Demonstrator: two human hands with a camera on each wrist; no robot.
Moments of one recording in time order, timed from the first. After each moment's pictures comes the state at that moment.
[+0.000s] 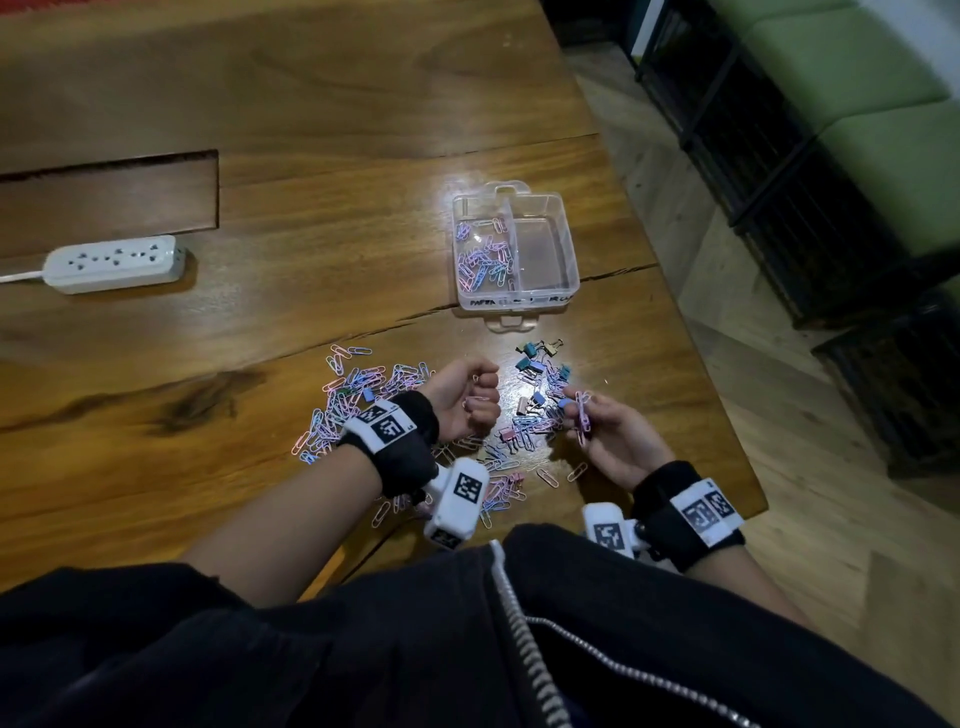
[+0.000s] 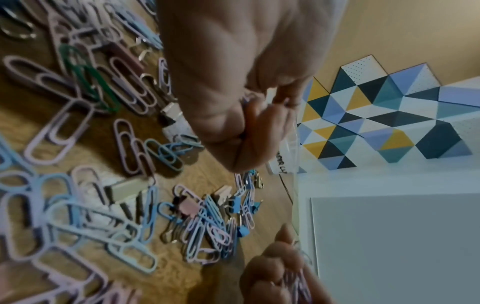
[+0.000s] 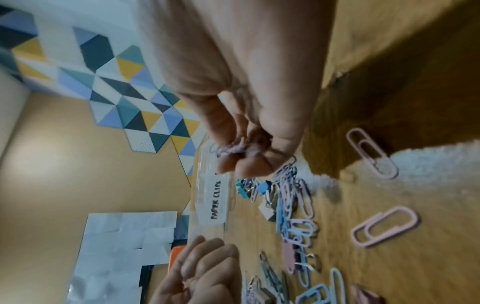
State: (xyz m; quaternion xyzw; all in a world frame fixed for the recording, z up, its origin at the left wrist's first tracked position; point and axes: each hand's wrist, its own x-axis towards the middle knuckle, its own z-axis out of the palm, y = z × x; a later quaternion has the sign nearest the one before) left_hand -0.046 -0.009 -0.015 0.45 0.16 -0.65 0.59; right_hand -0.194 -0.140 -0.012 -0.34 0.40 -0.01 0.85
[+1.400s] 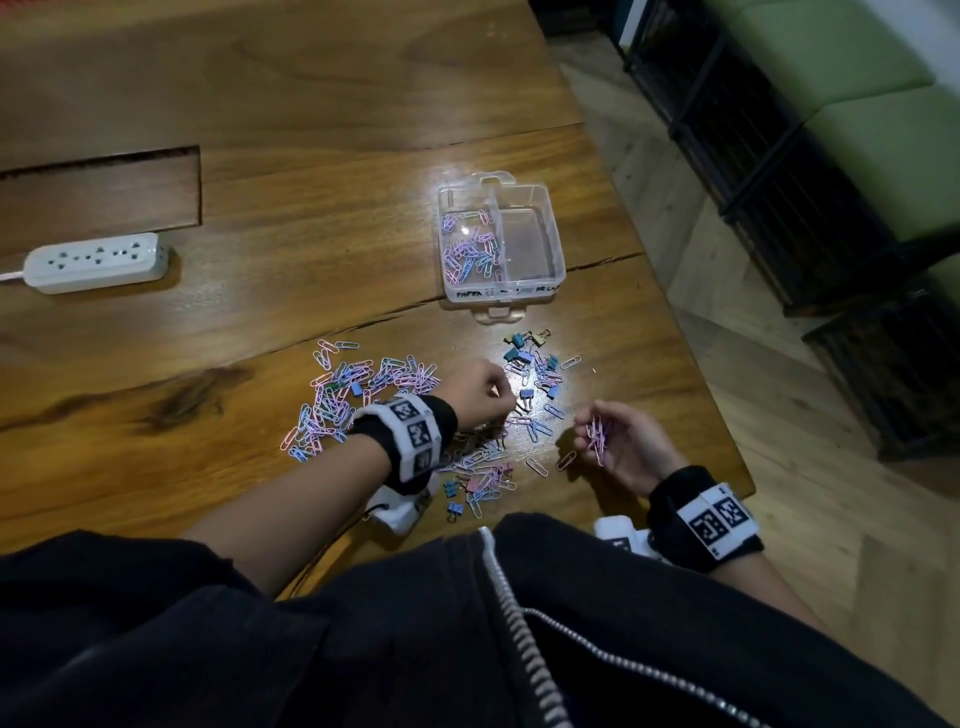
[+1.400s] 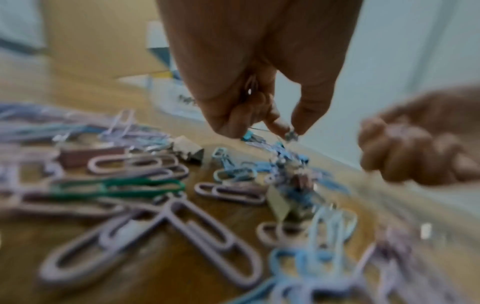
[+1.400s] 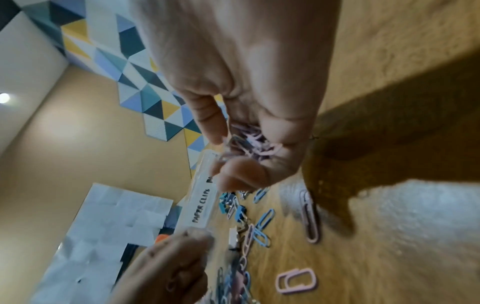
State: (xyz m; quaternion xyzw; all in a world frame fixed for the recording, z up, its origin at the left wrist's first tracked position) left_hand -0.067 -0.023 -0.019 0.82 -0.36 -0.37 0.25; right_hand -0.222 -0.148 -0.017 -0.42 0.41 0.04 0.81
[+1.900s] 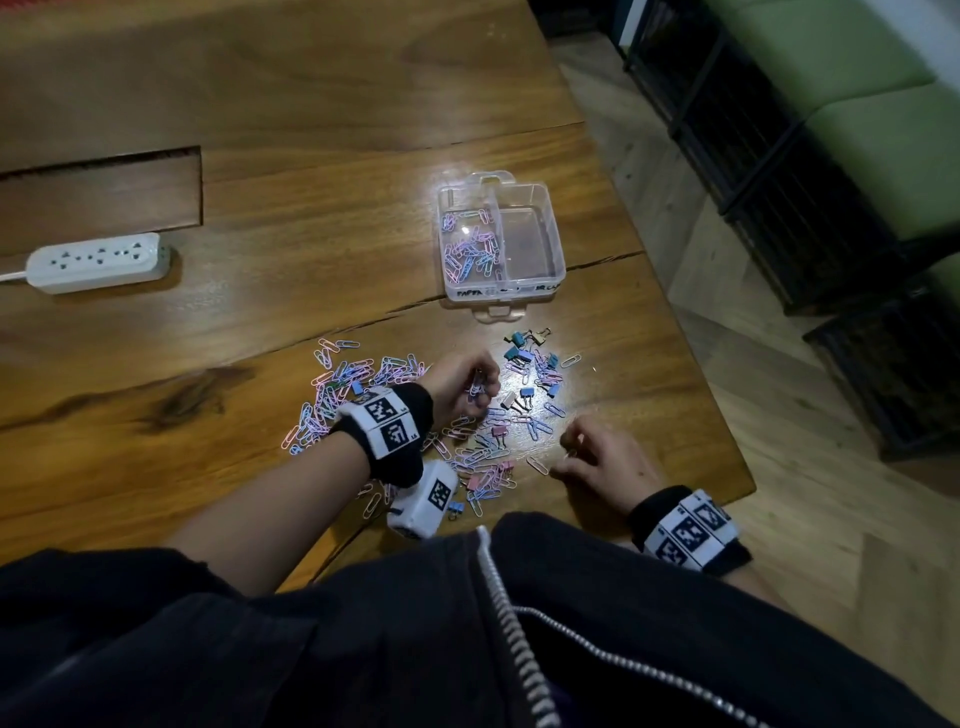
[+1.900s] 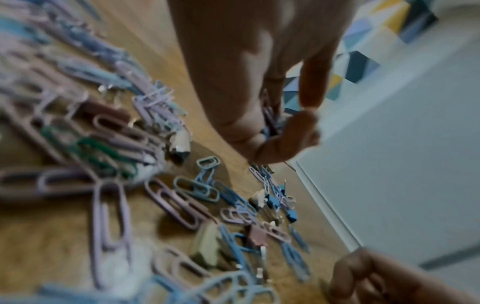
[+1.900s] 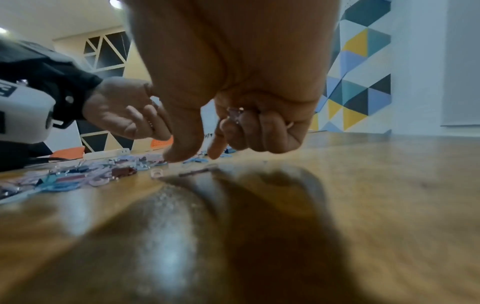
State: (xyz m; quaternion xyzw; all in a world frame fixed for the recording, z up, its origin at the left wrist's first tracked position) left_hand -0.056 -0.014 -0.005 0.63 -0.05 -0.57 0.52; right_hand -0.235 -0.127 -0.025 -0.88 0.29 0.13 0.34
